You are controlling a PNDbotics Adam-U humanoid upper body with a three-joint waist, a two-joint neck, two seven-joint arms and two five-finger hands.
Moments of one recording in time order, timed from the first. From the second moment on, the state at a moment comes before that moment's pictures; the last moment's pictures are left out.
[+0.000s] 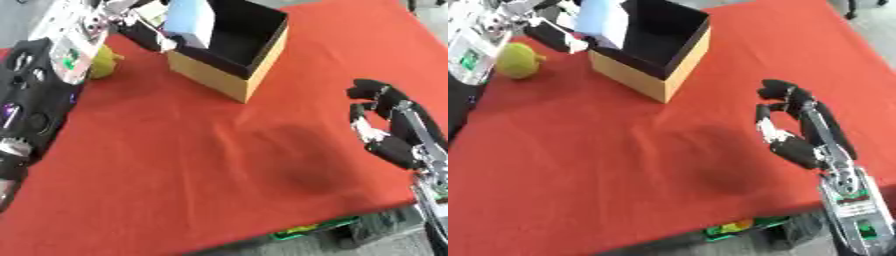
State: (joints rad) left arm -1.08 0.35 -0.24 -1.06 -0.87 -0.14 -0.27; right arm -0.19 -0.27 0.05 -1.74 0.20 -0.21 0.15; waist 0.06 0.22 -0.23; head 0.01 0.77
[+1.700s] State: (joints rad) left arm -1.00 0.48 -0.12 -0.90 -0.88 0.04 -0.17; right arm -0.18 -0.27 0.05 -1.74 0.19 -0.22 0.16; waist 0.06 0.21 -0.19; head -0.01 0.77
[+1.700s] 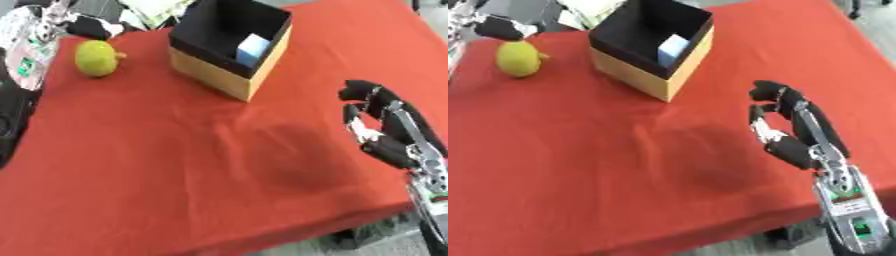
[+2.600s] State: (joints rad) left arm -0.98 0.45 -0.07 -0.70 -1.04 0.09 0.01; right arm -0.19 -0.27 0.05 -1.74 0.19 -0.22 0.16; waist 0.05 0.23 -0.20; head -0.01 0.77
